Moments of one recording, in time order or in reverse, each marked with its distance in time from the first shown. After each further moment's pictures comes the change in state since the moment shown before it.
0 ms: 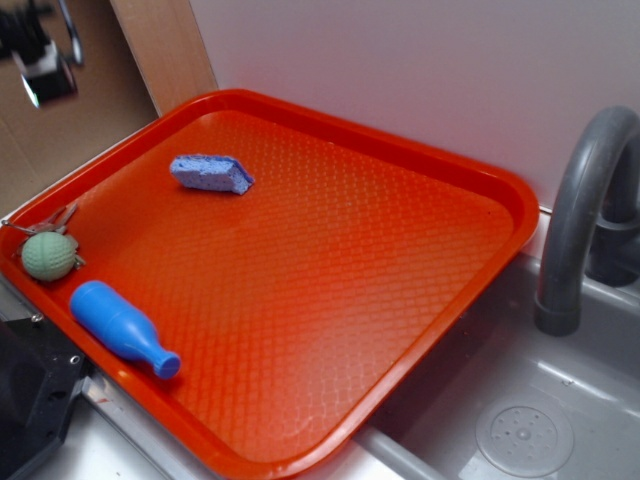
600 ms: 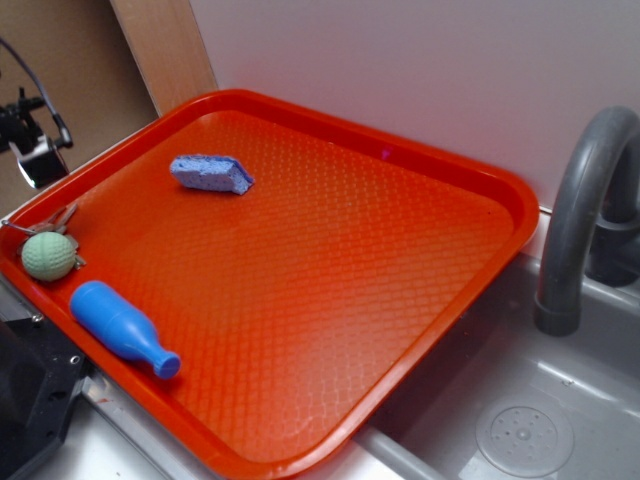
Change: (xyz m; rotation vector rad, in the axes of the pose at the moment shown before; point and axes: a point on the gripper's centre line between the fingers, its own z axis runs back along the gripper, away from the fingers) arm -0.005 0.028 -0.048 -0.110 0.065 0.165
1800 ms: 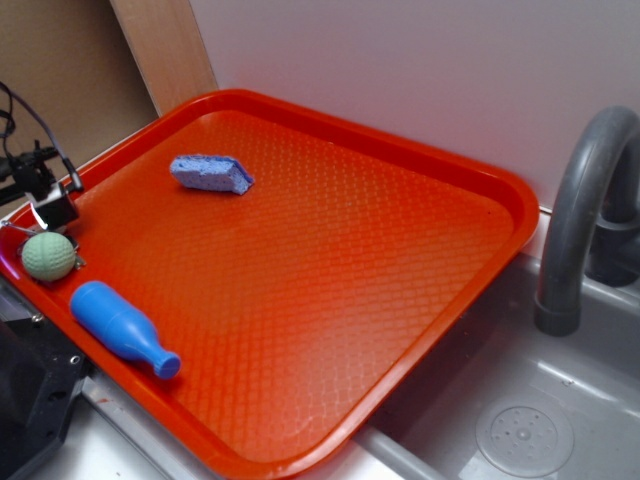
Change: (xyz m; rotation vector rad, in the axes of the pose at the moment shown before) arm 0.005 0.005 -0.038 0.041 -0.060 -0.005
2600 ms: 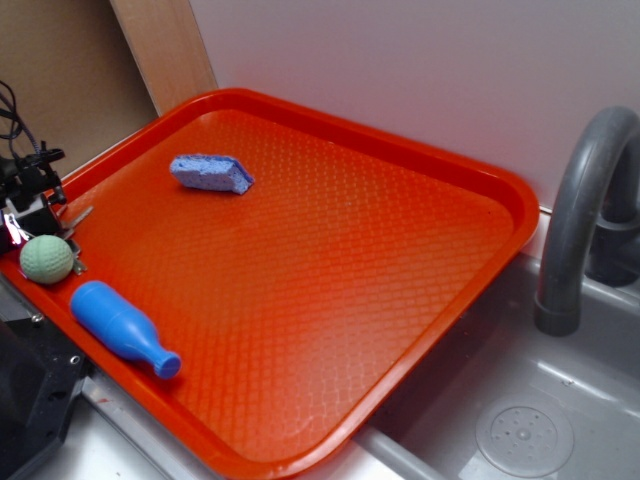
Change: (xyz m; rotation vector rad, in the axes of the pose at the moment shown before) arm -0.010 -0.005 0.002 0.013 0.056 -0.007
